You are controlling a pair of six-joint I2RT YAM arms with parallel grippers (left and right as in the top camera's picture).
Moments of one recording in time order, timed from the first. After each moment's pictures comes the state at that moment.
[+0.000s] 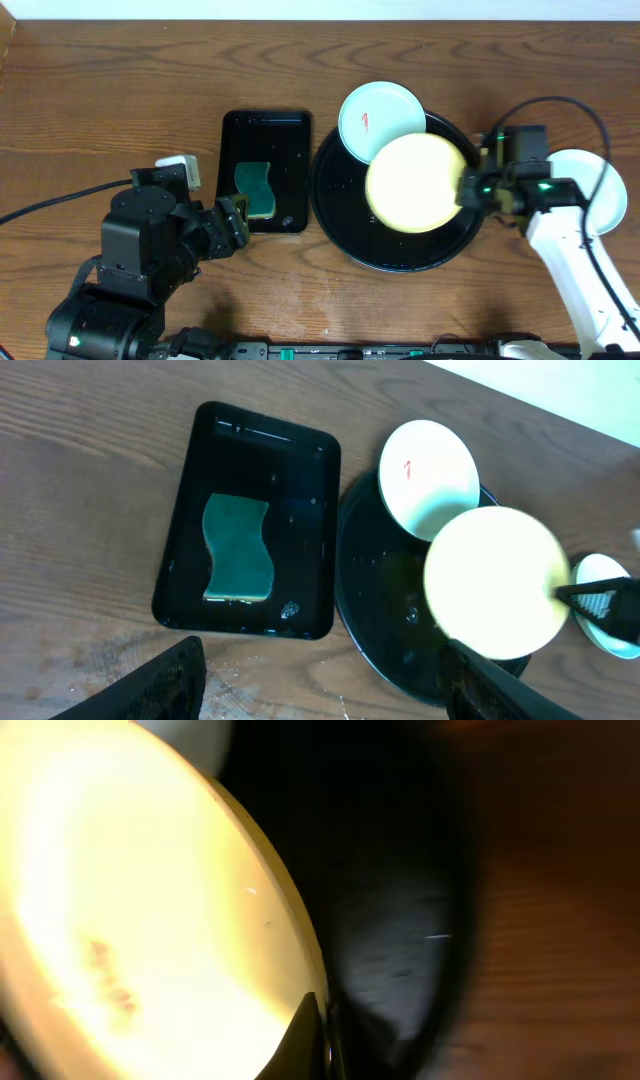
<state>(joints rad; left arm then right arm) -0.26 0.79 1.16 -1.10 0.07 -0.46 0.09 1.34 0.89 -0.69 -0.15 0.25</state>
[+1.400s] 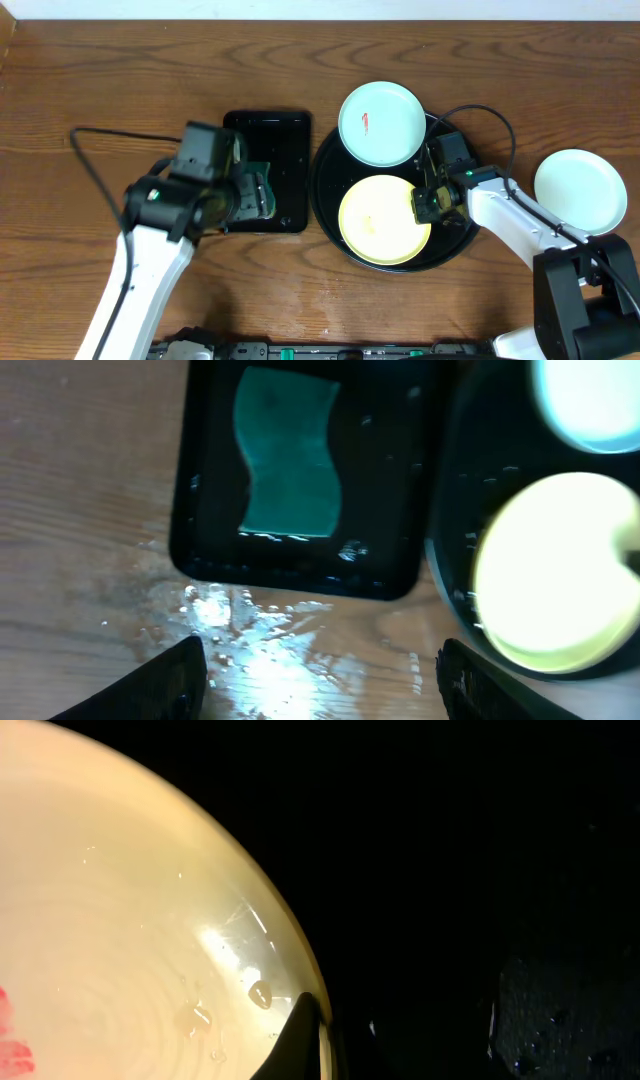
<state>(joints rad) -0.26 1.22 1.16 -1.15 0.04 -0.42 0.29 1.67 0.87 -0.57 -0.07 0.19</state>
